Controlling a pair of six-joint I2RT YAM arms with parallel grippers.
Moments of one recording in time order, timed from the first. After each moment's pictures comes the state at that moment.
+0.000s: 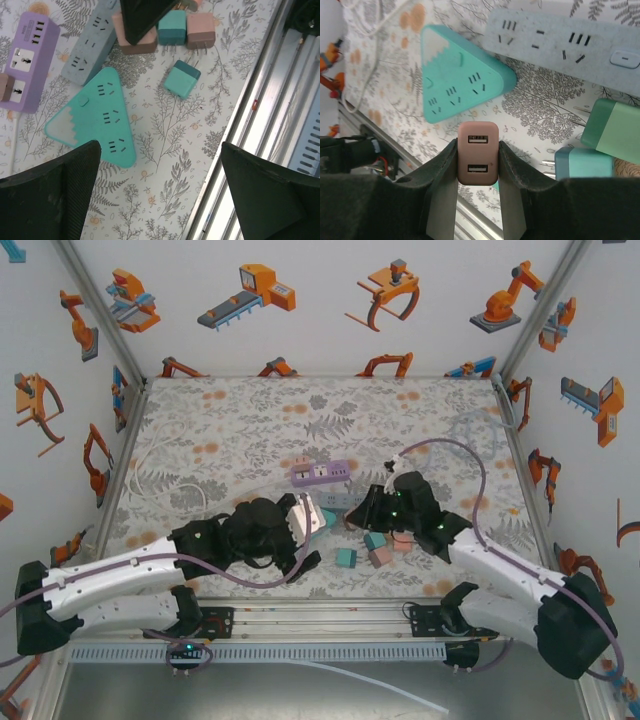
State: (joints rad) left arm -1.22 0.98 0.79 -0.41 -0.08 0.09; right arm 0.67 1.09 0.52 -0.07 -0.22 0.73
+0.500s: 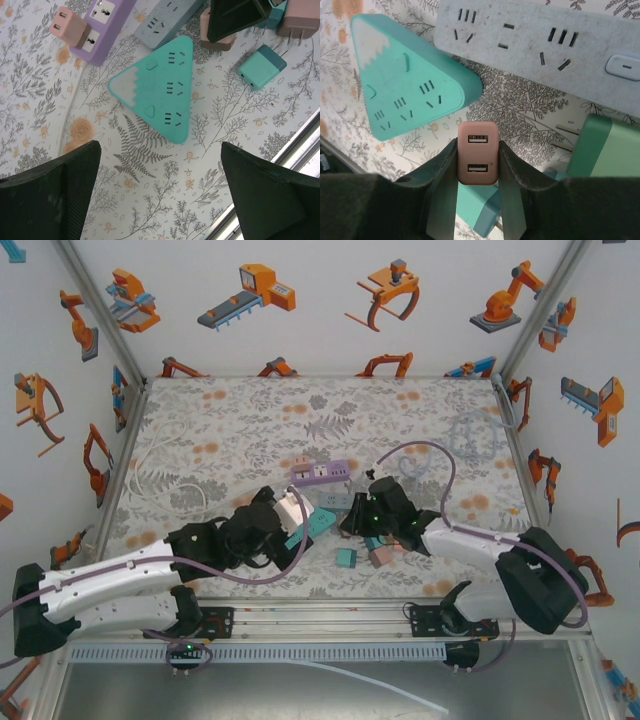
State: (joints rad) left arm -1.23 0.93 0.76 -0.47 -0.40 0.01; right arm 0.72 1.33 0.52 0.08 -0.10 0.70
